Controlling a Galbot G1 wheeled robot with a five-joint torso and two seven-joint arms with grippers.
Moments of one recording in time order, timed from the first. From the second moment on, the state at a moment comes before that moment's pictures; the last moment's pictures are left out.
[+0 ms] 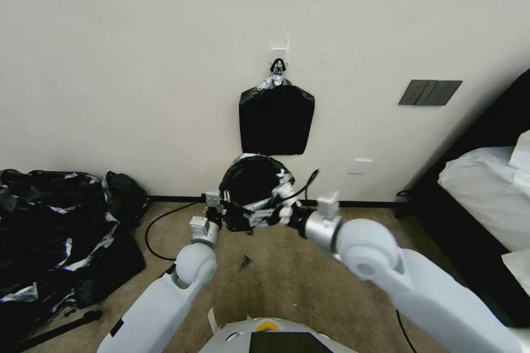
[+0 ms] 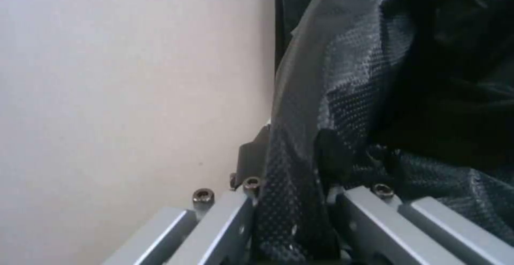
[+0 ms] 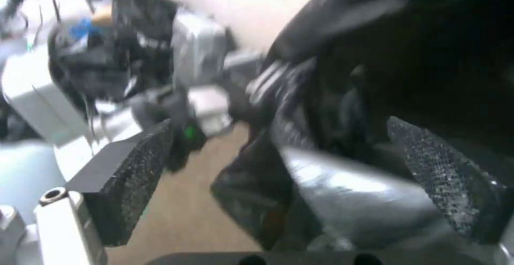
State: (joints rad) left arm 1.19 -1.05 -0.11 -2.03 -0.38 0.03 -0.41; right arm -0.78 0.80 -0.15 2.38 1.06 -0.64 0.26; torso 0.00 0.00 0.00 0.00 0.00
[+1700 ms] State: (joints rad) left arm 1.10 -1.09 -0.16 -2.06 -0.92 0.14 -0.59; right arm -0.97 0.64 -0.11 2.37 0.77 -0.56 0.21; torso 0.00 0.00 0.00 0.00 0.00
